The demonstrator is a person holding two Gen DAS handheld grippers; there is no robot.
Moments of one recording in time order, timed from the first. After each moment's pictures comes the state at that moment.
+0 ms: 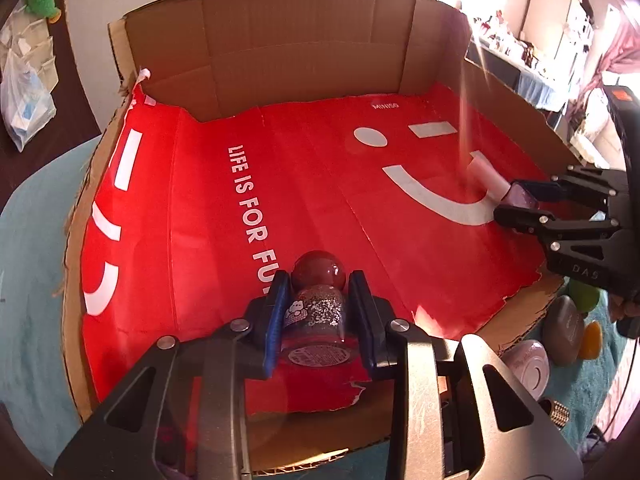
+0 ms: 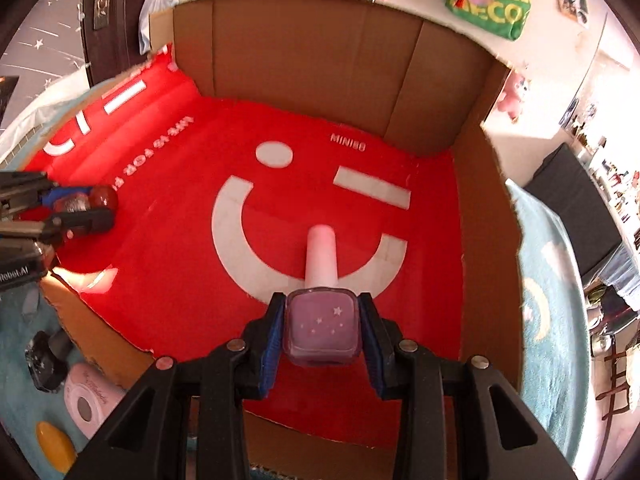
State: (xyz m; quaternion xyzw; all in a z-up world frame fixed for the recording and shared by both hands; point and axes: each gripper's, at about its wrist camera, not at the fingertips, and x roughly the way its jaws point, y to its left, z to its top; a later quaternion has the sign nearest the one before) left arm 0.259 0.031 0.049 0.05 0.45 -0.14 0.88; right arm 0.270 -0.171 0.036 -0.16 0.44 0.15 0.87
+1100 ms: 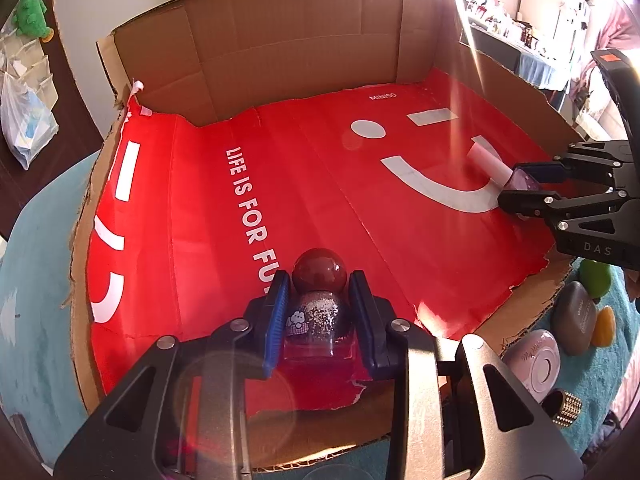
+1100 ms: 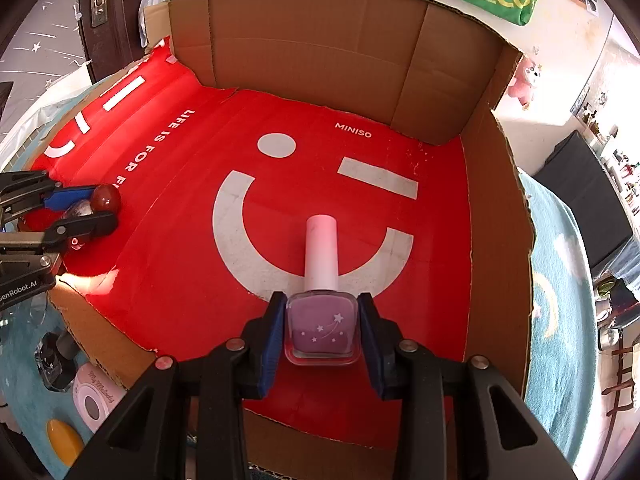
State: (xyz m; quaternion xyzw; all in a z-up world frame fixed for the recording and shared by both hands) left arm 0.260 0.021 0.049 0.08 0.45 -0.14 0.88; right arm 0.279 -0.170 0.037 -0.15 0.47 0.16 0.85
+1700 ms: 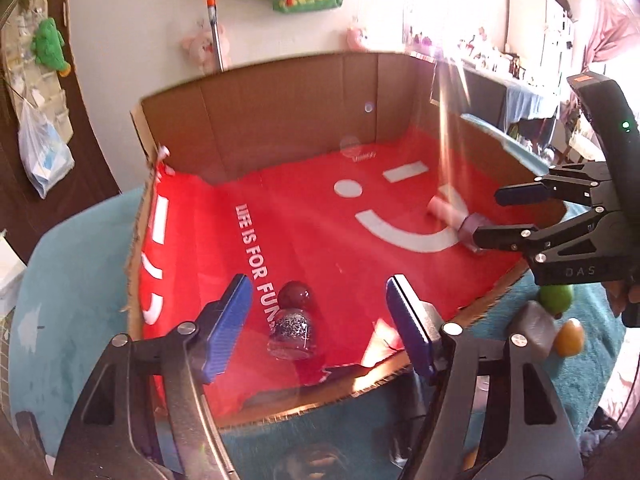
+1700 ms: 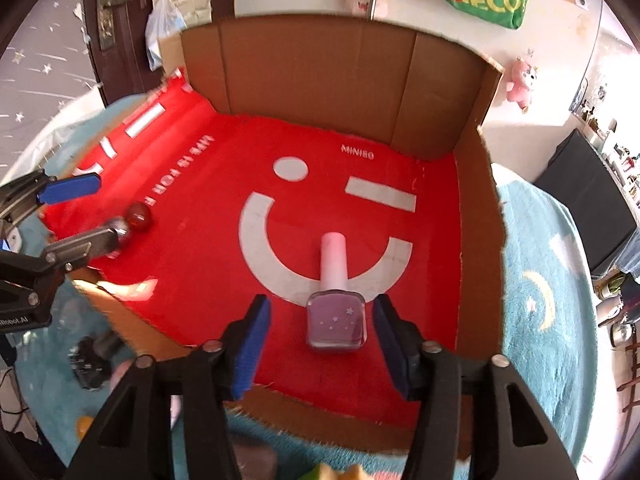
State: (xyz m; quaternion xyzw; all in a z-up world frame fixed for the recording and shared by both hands) left arm 0.214 0.022 0.097 0.08 0.36 -0.14 0.92; right arm 0.254 -0.177 0.064 -0.12 0.44 0.18 0.87
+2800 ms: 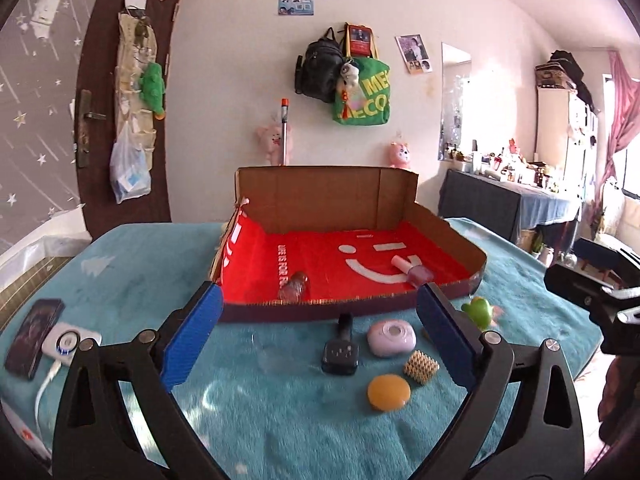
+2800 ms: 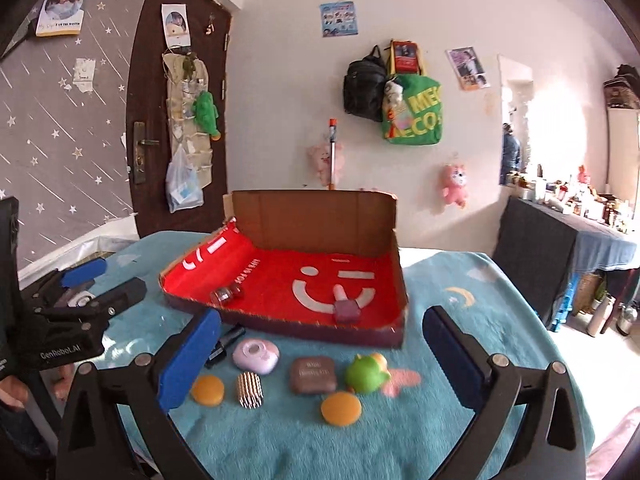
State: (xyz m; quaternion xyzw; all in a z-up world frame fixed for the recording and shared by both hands) left arm 0.020 0.022 0.123 -0.01 0.17 -0.05 0.98; right arm 0.025 -0.216 0.123 -0.02 0.18 0.13 0.98
